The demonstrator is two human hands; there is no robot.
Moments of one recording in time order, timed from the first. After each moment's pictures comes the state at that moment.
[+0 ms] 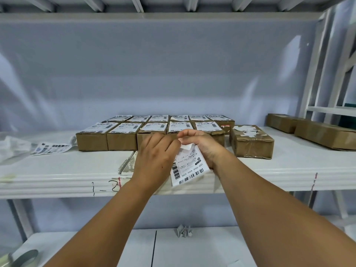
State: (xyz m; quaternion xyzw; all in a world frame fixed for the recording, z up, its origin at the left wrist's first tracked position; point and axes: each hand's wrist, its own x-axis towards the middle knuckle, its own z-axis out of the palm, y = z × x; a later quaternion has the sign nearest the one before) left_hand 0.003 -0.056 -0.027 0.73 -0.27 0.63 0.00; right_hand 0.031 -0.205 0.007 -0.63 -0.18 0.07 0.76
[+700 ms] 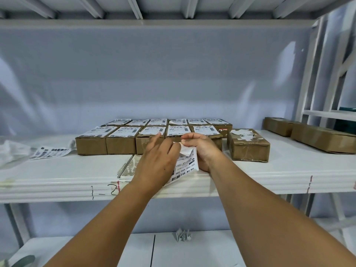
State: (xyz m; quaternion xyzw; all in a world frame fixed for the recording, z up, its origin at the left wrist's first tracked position) left_hand 0.003 -0.060 -0.022 0.79 -0.29 0.55 -0.01; right_hand 0.034 -0.202 0.004 -0.59 -0.10 0.00 0.80
